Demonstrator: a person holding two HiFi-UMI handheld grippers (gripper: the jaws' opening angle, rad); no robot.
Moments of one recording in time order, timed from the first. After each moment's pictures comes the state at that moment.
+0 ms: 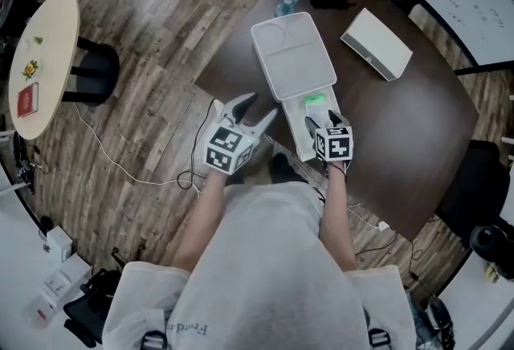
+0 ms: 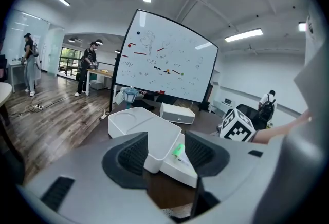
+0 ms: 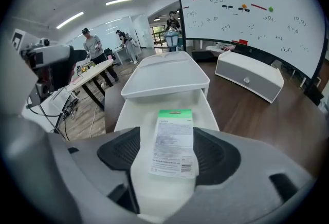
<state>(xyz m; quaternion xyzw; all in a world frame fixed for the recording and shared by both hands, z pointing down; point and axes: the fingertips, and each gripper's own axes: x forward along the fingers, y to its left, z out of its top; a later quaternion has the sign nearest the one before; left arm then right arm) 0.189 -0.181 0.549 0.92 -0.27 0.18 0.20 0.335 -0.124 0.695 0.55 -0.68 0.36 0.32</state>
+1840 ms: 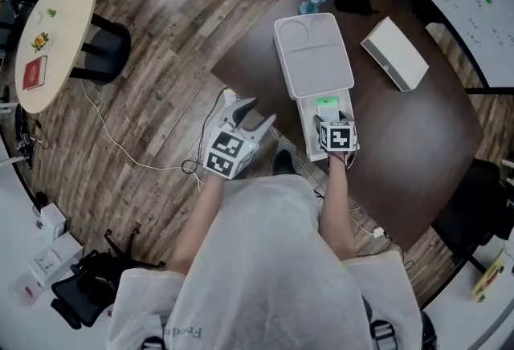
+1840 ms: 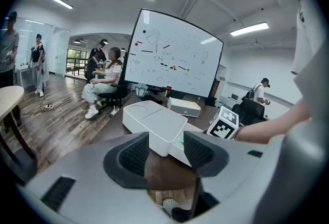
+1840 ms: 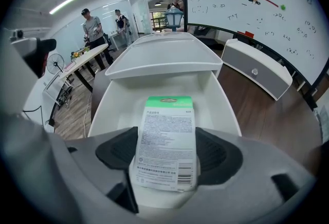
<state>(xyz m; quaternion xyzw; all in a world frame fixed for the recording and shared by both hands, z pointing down) 0.133 -0.166 0.563 0.91 -0.31 0.21 0.20 0.327 -0.133 0.742 0.54 -0.65 0.37 0.39</state>
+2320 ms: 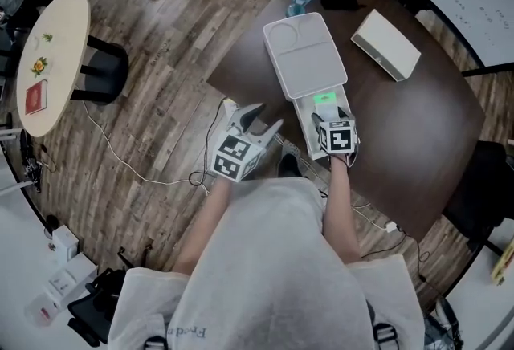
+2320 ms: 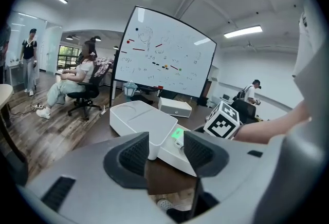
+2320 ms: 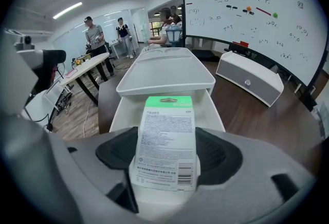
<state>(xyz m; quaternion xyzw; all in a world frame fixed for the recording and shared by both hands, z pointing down) 0.161 -0.153 0.560 0.92 -0.26 0.21 0.20 0.322 -0.134 0.707 0.56 -0.66 0.35 0.35</state>
